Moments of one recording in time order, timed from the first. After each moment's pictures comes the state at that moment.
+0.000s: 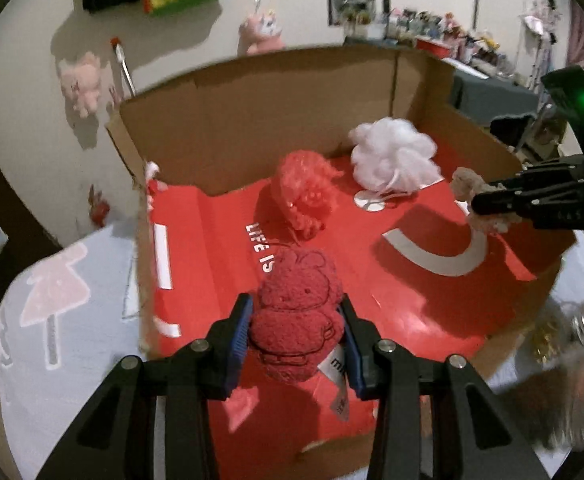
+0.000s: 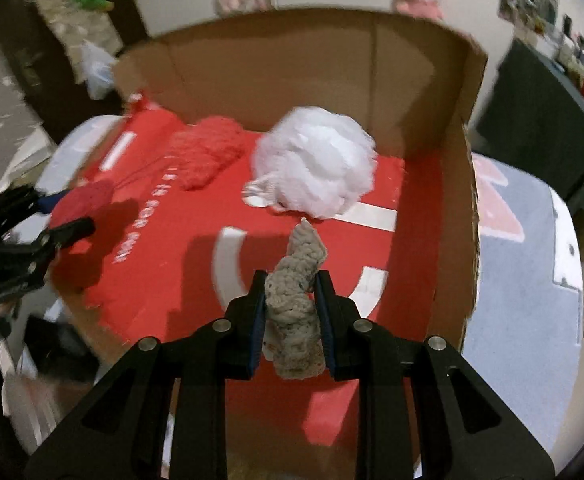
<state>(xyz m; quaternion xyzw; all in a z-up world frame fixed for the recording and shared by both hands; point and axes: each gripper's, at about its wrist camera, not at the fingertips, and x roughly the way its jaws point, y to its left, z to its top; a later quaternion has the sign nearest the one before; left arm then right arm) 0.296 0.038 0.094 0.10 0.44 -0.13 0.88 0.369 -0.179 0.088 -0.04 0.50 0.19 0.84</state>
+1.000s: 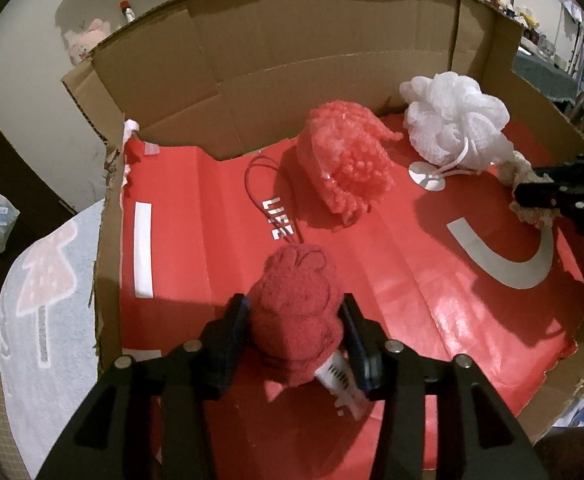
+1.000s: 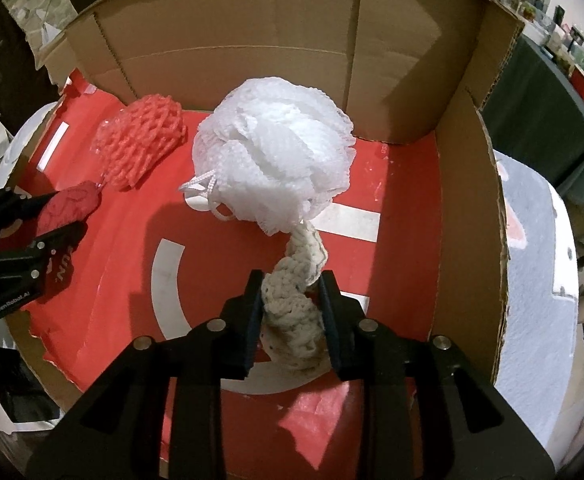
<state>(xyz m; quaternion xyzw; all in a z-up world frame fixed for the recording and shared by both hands) 0.333 0.031 0.056 0.12 0.50 -0.08 0.86 0.391 -0.158 0.062 -0.07 0.52 0.15 0.84</state>
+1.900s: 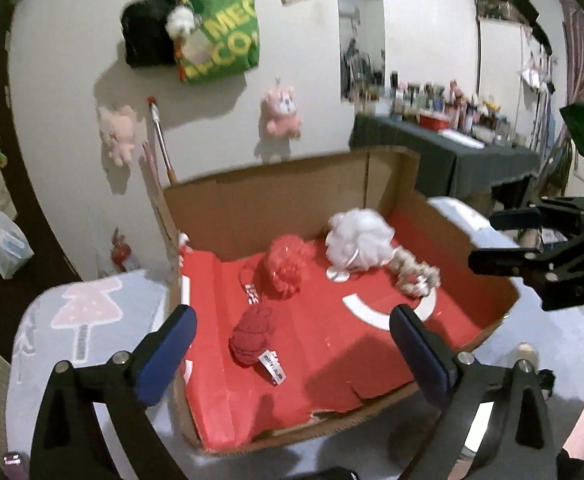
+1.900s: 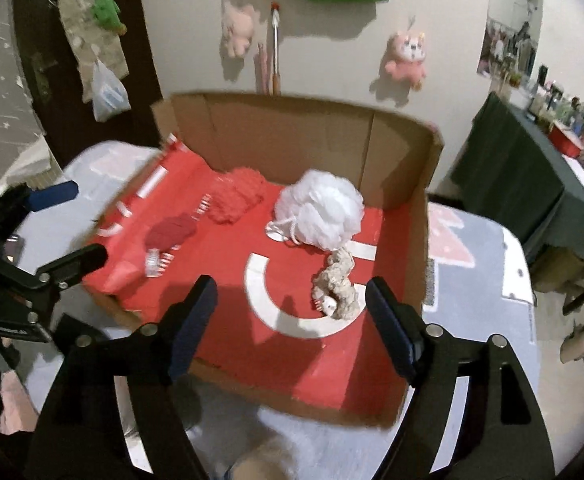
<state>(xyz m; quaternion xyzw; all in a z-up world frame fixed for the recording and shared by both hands) 0.212 0.019 0.165 0.07 0.30 -0.11 0.94 0.267 -0.167 0.173 -0.07 0.38 0.19 0.90</state>
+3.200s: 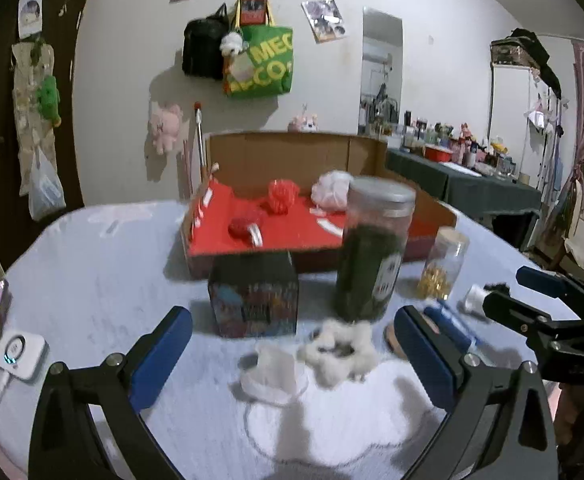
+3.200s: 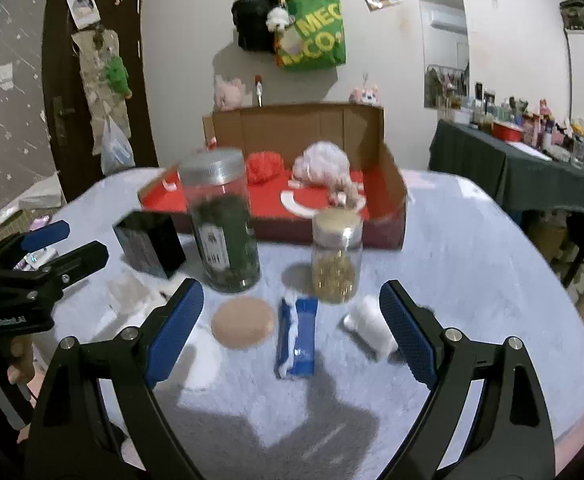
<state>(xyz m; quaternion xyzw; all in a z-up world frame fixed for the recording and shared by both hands) 0.026 0.018 0.079 0.00 0.25 -0.06 0.97 0.056 -0.182 0.069 0.00 0.25 0.14 0.96</state>
